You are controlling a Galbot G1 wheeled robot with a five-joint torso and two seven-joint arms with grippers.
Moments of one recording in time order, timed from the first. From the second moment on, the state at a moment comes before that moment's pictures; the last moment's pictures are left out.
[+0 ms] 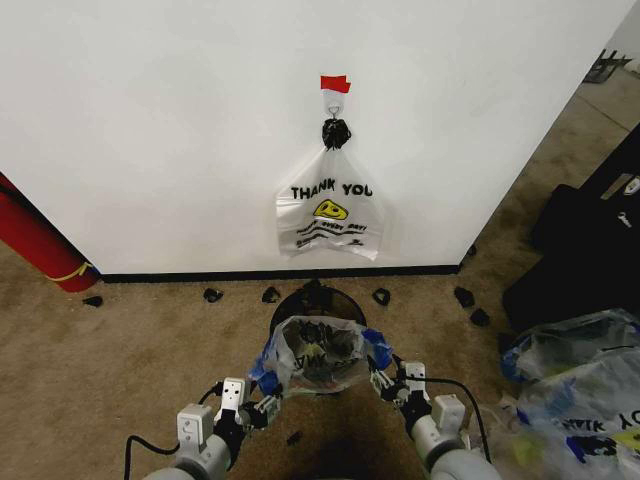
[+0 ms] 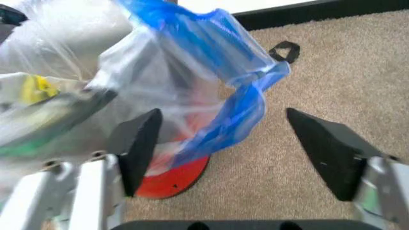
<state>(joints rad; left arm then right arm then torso) 1.67 -0.83 -0.17 -2.35 -0.79 0.34 -0.48 -1.61 1.17 0.25 2.08 0.47 -0.21 0.23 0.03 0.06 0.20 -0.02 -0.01</state>
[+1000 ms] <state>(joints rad) 1.54 -0.76 -0.32 -2.25 -0.64 -0.08 -0.31 -1.76 1.23 0.40 2.23 0.34 0.11 0.09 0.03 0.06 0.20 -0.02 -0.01</state>
